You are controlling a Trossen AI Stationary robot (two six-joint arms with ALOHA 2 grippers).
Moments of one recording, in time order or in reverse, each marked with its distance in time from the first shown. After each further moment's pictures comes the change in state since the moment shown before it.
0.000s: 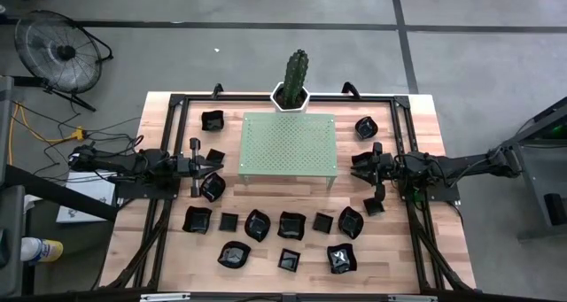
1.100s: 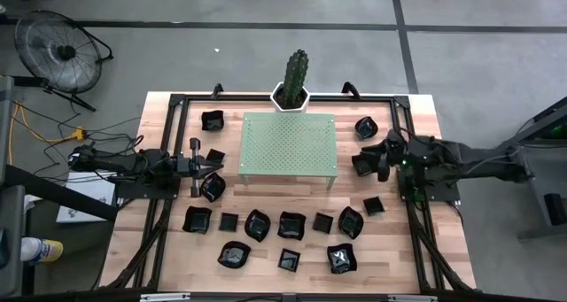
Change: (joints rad) left arm 0.000 0.000 0.000 0.000 0.000 0.000; right arm -0.136 0.171 0.435 -0.542 0.104 0.369
